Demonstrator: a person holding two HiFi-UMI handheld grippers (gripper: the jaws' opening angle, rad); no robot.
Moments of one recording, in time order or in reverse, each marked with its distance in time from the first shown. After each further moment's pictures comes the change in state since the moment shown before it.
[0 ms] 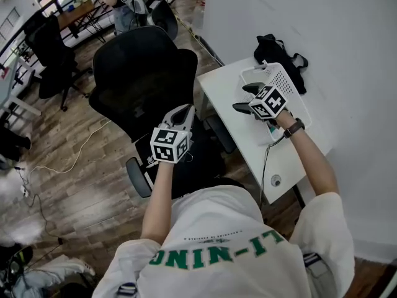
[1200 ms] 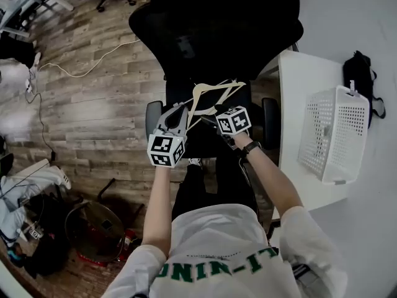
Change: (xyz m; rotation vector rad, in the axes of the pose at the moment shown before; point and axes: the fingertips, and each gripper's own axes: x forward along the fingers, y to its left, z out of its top) left arm -0.142 0.187 -0.222 -0.245 0.128 0.501; right arm 0.379 0.268 -0.032 0.336 0.089 0.519
